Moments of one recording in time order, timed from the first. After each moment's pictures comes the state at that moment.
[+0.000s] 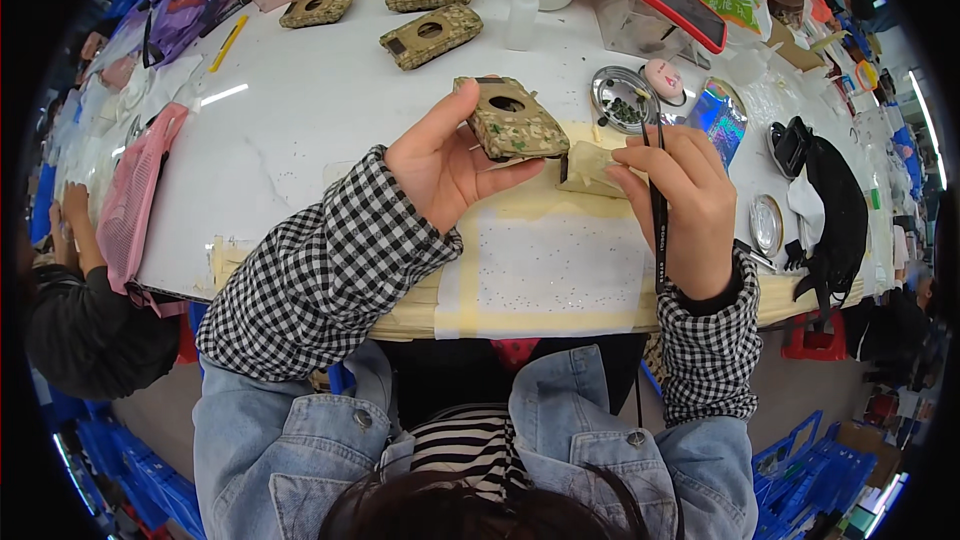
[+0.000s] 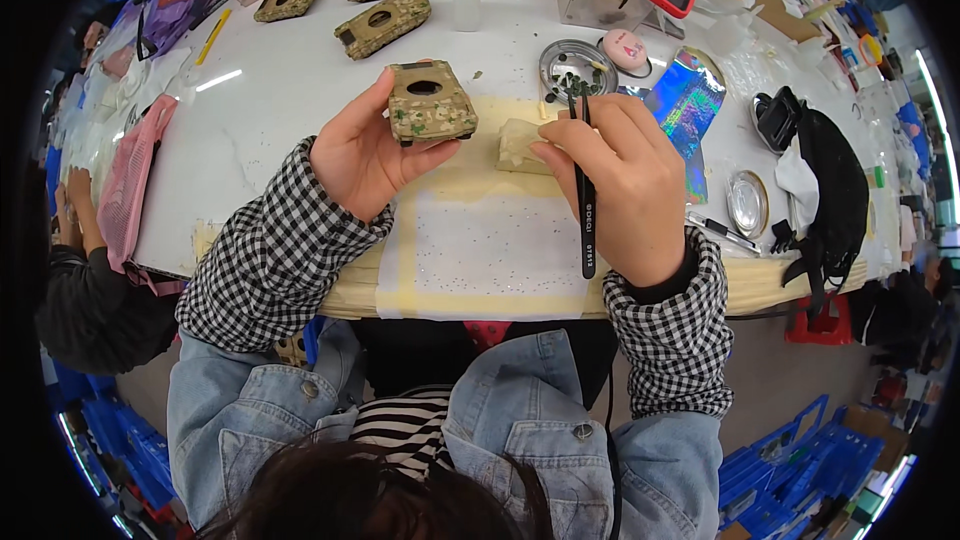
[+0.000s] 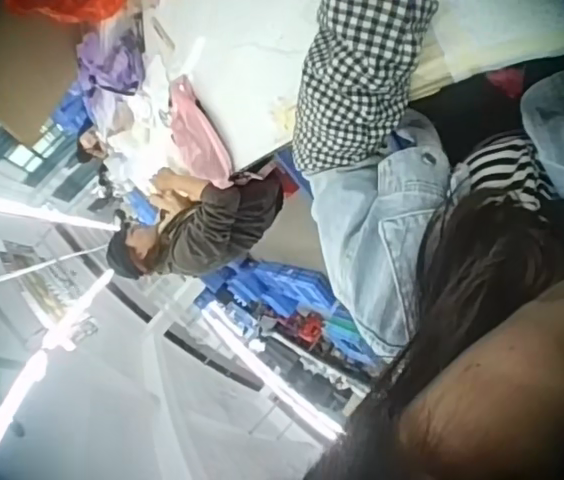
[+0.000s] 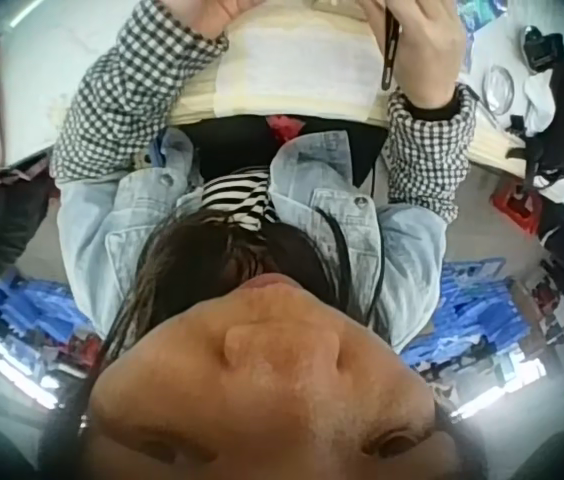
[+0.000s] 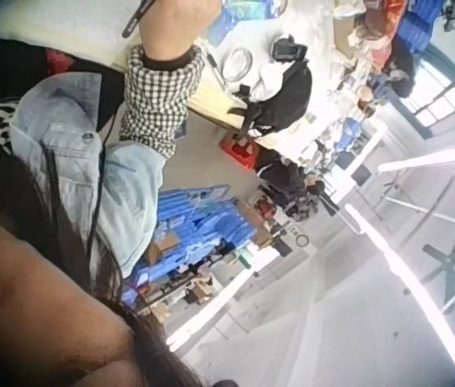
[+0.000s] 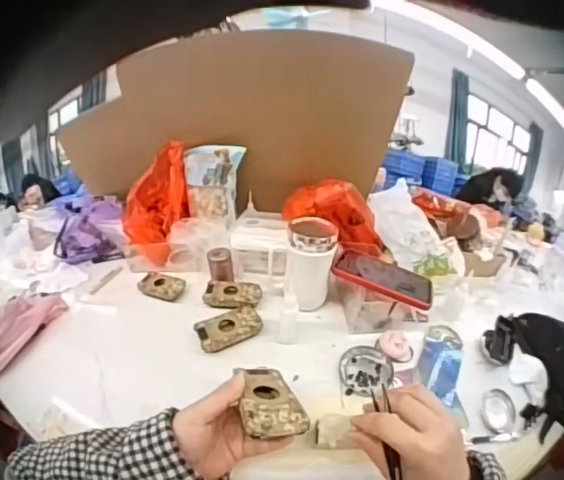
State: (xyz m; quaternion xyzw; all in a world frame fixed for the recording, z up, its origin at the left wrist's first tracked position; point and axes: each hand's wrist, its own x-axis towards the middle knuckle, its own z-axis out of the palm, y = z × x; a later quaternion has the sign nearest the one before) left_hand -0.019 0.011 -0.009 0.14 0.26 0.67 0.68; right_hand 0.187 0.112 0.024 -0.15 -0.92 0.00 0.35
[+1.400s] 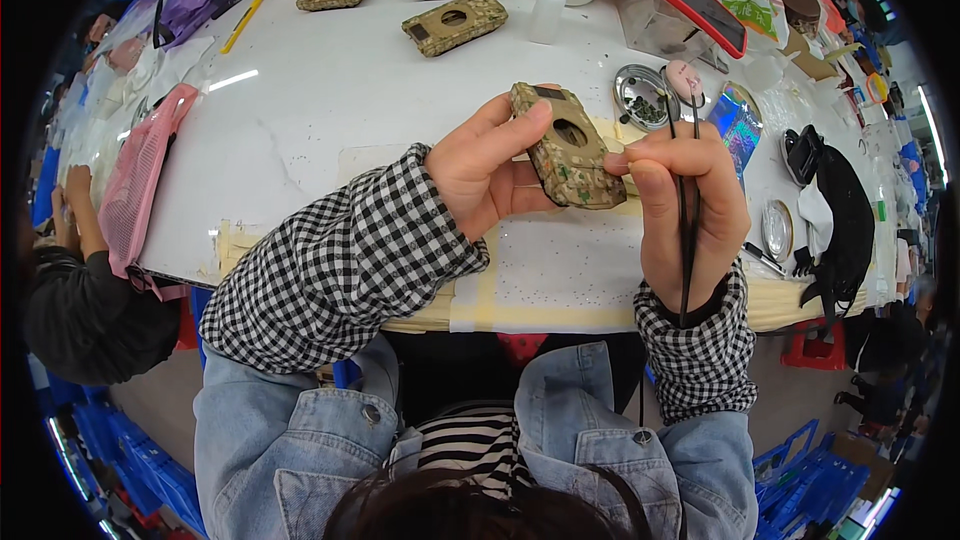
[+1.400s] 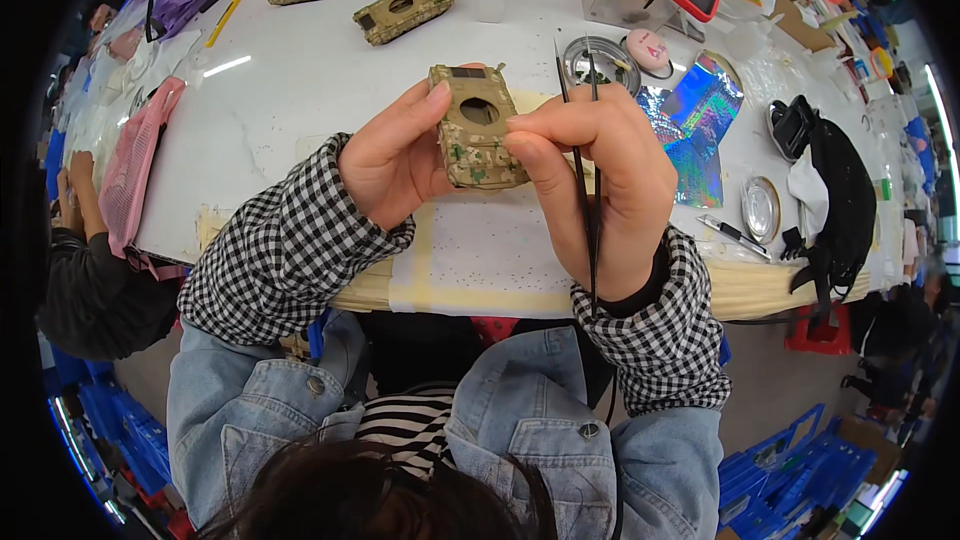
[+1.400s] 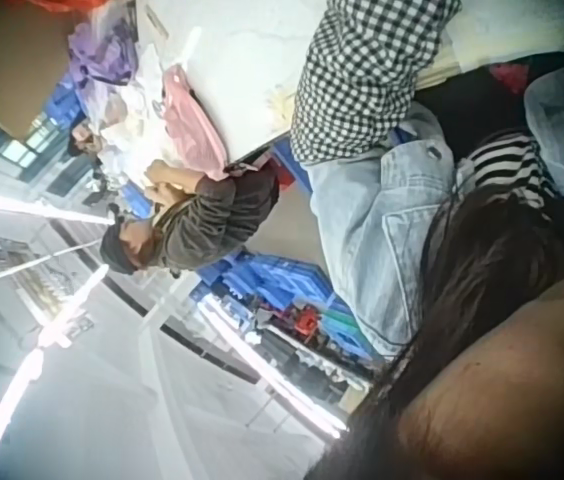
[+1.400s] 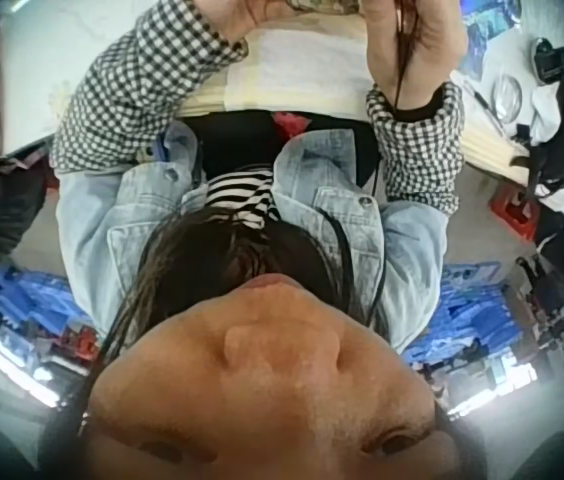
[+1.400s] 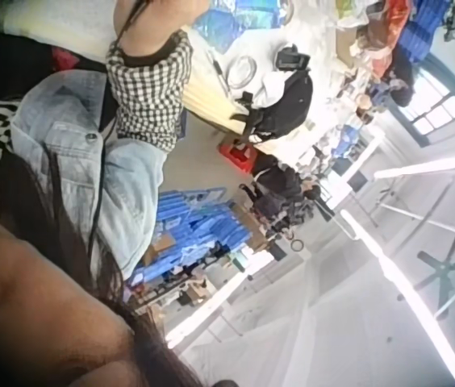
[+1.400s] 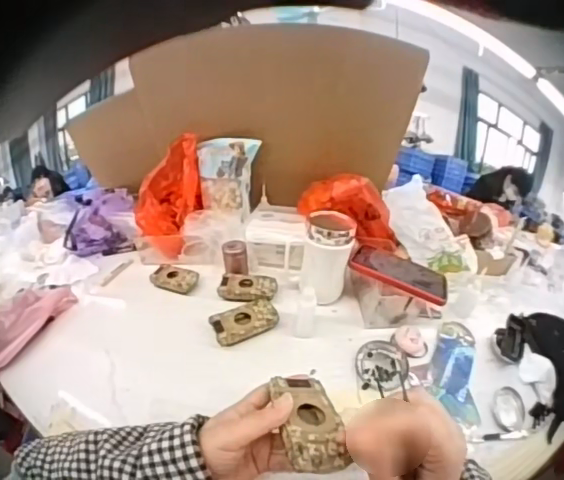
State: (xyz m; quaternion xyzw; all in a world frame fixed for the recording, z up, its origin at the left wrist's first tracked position) left_hand -0.008 0.003 -0.005 0.25 0.29 0.62 0.68; right_hand 0.159 0.084 0.023 -0.11 -0.83 0.29 0.46
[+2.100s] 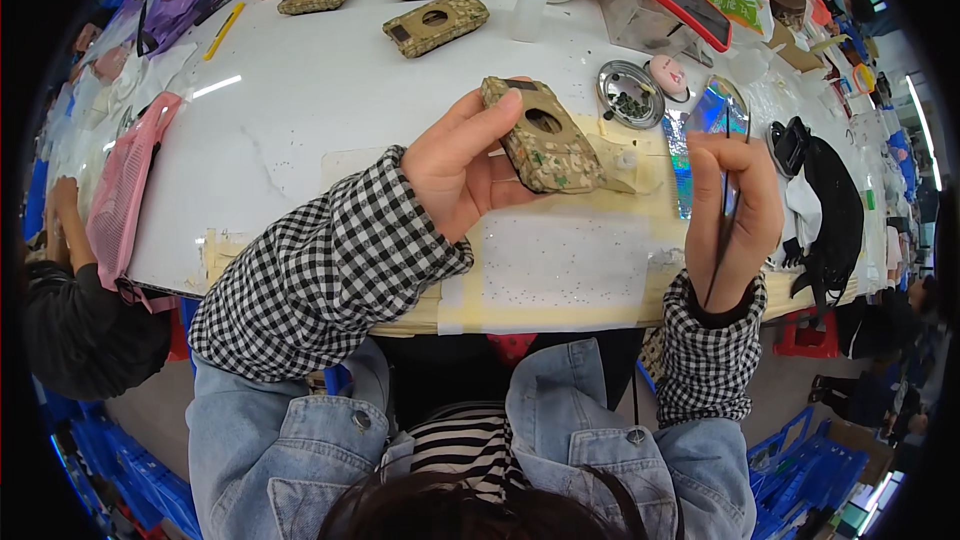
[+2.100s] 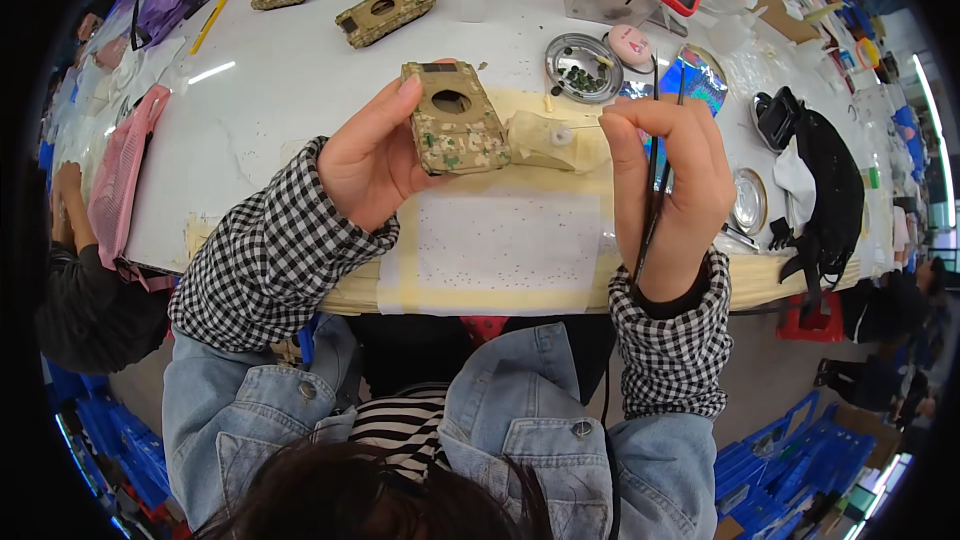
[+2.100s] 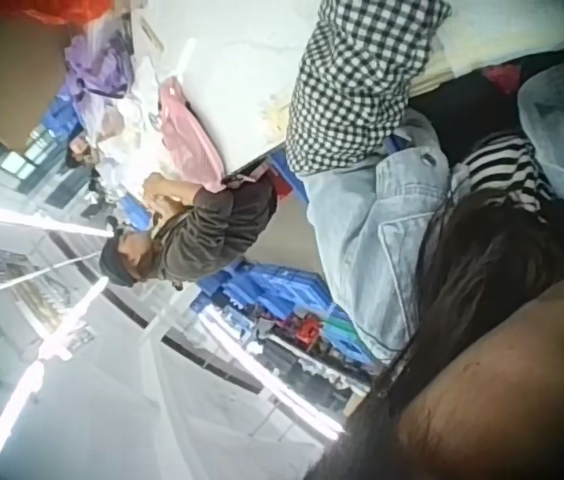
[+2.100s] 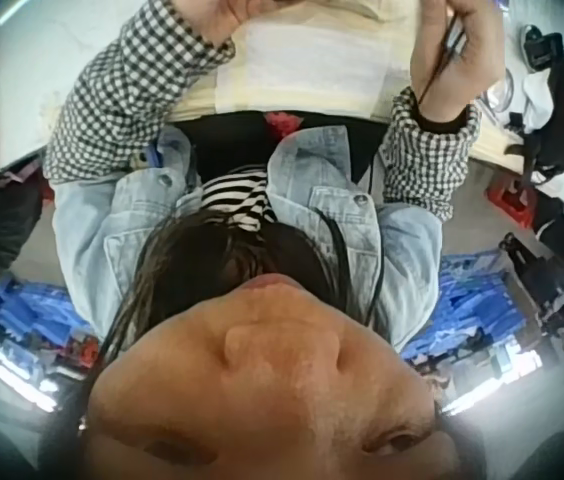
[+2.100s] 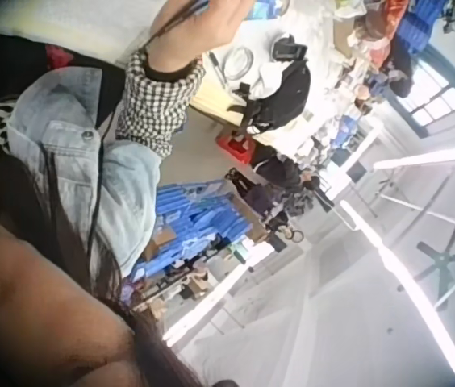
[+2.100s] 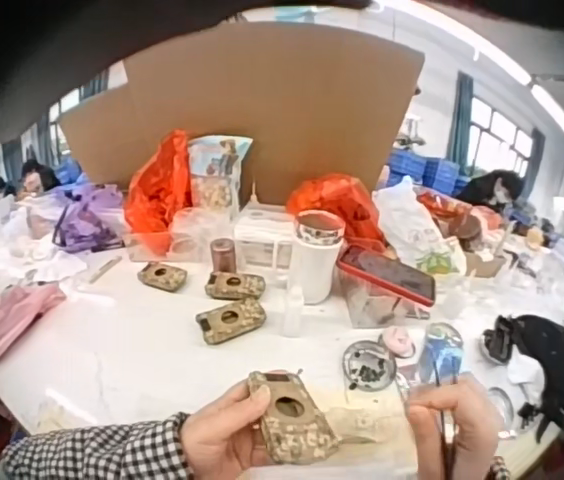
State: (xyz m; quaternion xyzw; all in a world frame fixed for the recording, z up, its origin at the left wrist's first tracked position) left_hand -0.010 0.004 -0.003 0.23 0.30 0.64 0.67; right_hand 0.194 0.099 0.034 -0.24 -0.85 0.09 0.46
